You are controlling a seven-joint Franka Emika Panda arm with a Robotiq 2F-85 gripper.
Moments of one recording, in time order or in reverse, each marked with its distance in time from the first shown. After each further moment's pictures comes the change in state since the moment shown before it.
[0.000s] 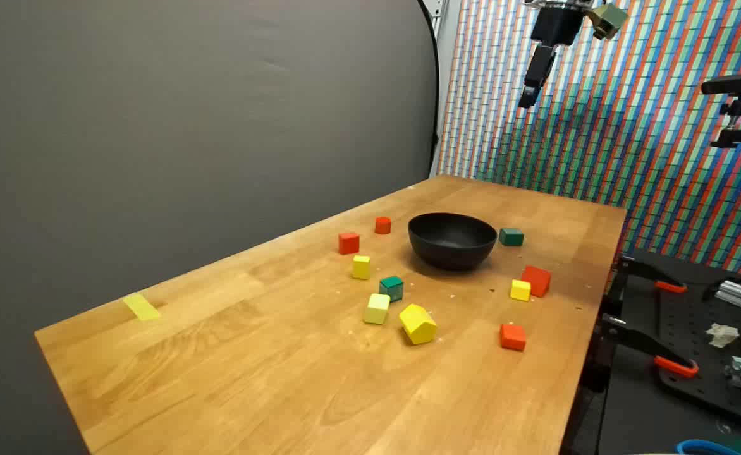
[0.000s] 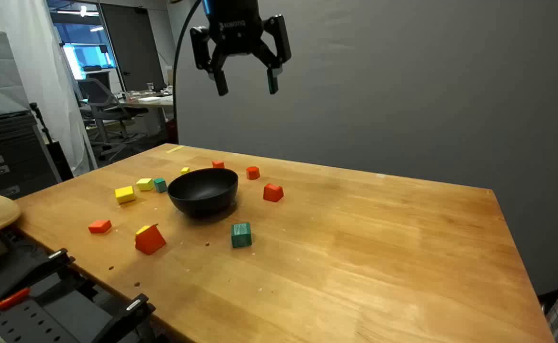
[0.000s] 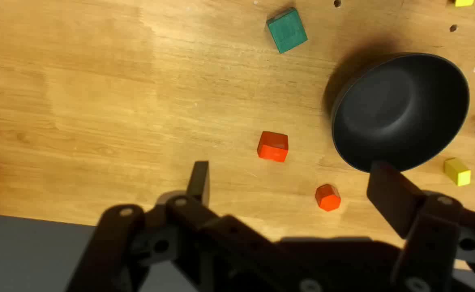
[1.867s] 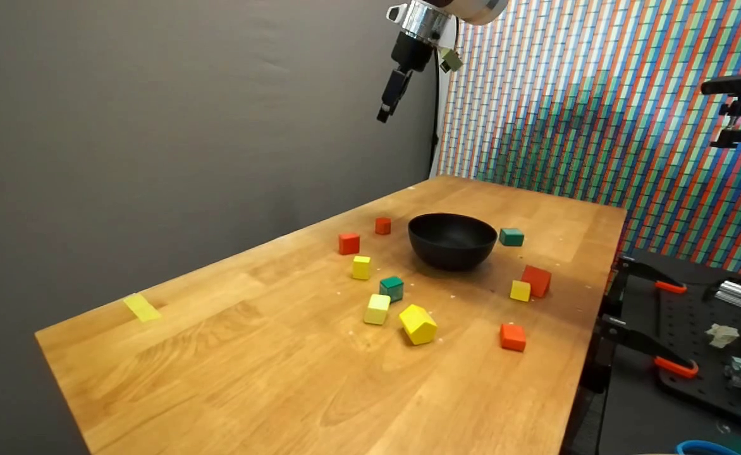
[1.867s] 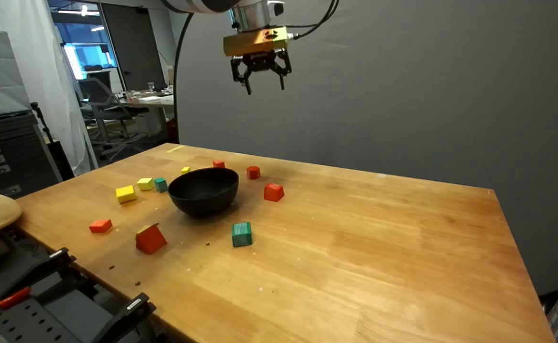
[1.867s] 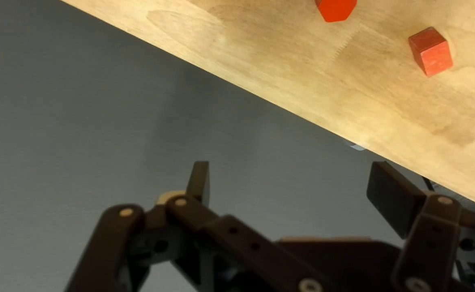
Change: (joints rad) arm -0.006 0.618 0.296 0.583 0.240 0.241 -0.202
